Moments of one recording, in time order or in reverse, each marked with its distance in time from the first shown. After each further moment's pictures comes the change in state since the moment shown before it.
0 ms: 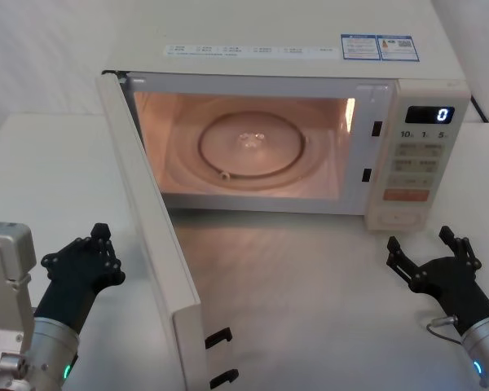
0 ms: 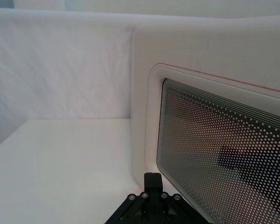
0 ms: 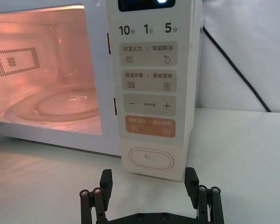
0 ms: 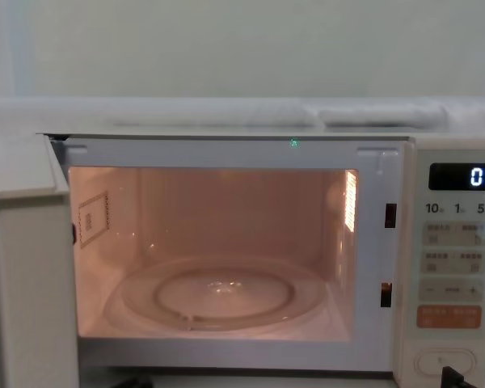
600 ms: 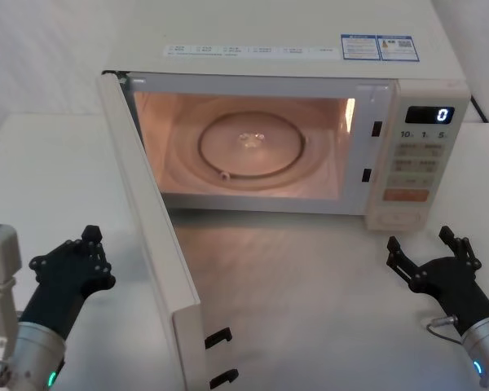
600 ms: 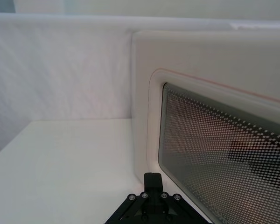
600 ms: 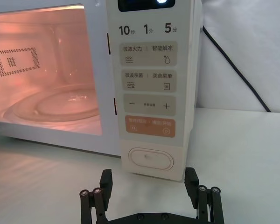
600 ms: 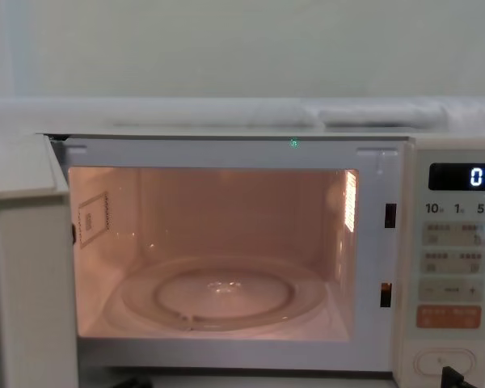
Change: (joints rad) left arm 0.045 -0.010 -0.043 -0.062 0.015 0.034 -0.035; right arm 0.000 0.000 0.000 0.000 0.000 0.000 0.000
